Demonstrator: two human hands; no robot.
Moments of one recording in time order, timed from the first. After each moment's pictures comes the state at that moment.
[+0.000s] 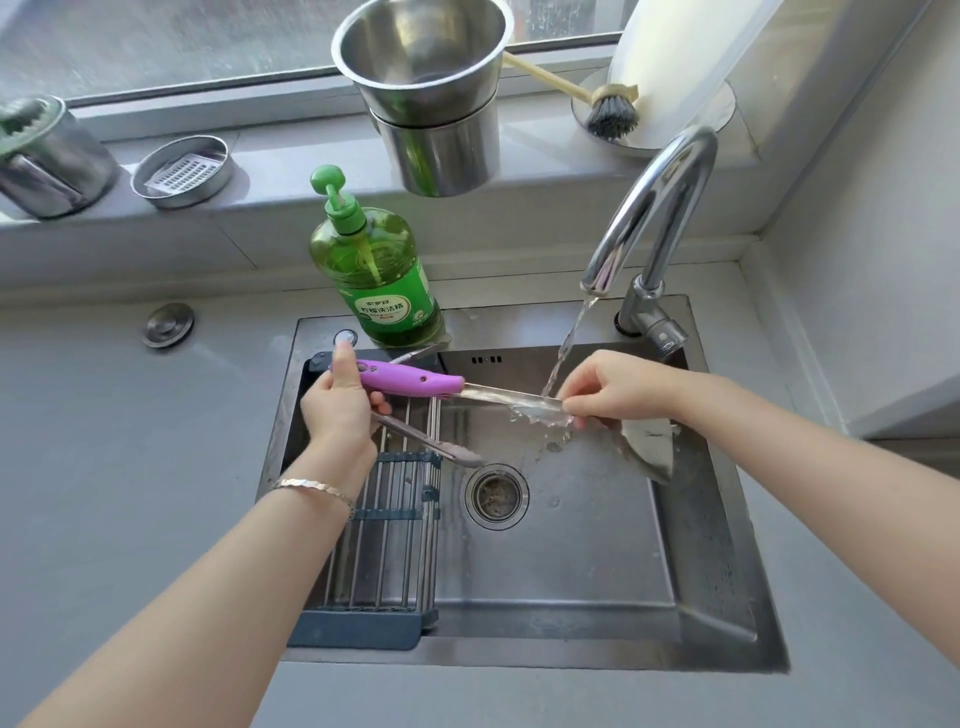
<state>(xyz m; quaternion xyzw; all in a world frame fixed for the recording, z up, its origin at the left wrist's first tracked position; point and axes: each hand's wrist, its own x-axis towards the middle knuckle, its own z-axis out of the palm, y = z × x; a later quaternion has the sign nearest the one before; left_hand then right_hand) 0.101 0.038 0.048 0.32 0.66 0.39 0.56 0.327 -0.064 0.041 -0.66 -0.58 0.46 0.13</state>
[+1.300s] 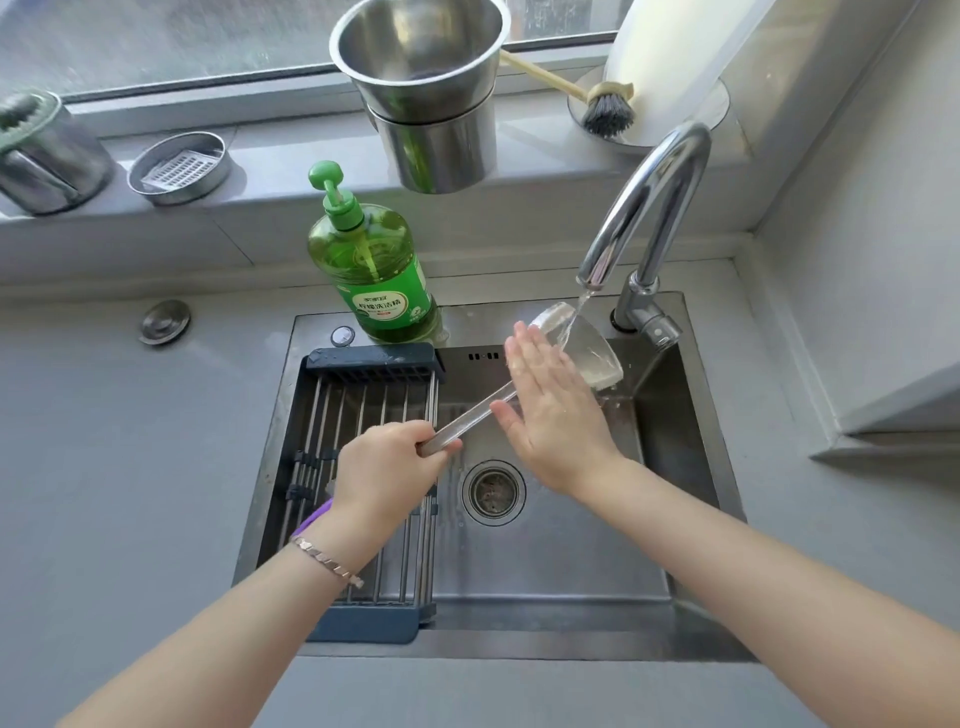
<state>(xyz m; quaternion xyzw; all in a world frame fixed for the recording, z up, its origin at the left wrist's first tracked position) 0.078 -0.013 0.030 0.86 0.49 0.03 0.16 0.245 -0.081 0.012 -0.75 -0.61 0.10 0.22</state>
